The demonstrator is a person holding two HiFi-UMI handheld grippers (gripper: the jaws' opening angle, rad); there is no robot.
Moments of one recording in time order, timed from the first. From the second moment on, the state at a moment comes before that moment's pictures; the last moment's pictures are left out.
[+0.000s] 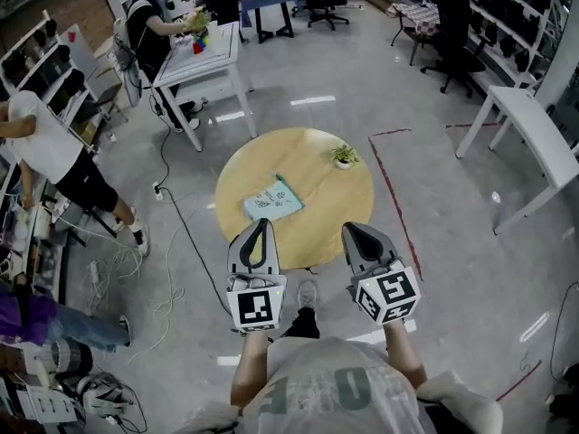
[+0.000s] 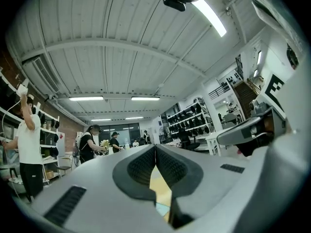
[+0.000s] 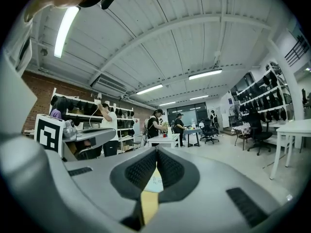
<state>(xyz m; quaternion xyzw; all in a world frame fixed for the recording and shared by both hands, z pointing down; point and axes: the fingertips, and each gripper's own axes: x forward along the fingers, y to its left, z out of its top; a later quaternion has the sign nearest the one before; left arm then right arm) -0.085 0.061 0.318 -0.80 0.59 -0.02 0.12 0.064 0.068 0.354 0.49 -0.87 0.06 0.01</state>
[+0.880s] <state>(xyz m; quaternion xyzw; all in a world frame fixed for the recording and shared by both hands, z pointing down) -0.132 -0.160 0.326 -0.81 0.58 -0.03 0.11 0.007 -0.159 0.354 0.50 -0.86 0.07 0.03</state>
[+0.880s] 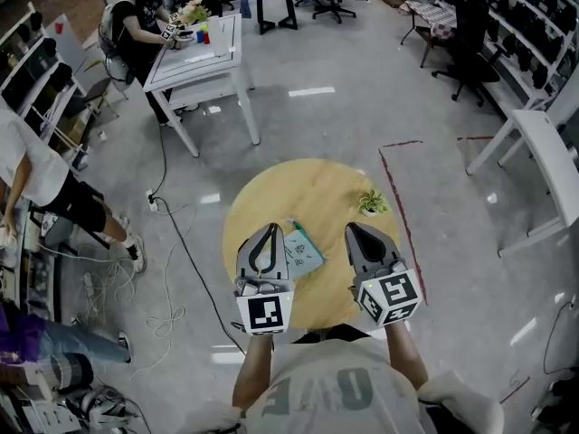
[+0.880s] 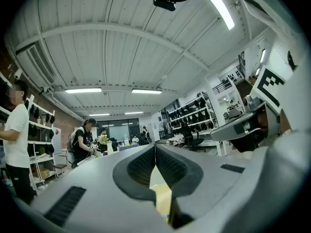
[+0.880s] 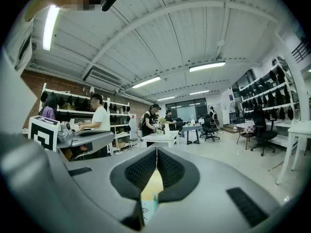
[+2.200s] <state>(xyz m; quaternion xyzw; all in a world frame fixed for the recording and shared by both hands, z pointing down) -0.046 -0.160 0.511 -0.84 0.34 -0.38 0.18 0.044 -0.169 0.371 0.48 -0.87 0.09 0.04</state>
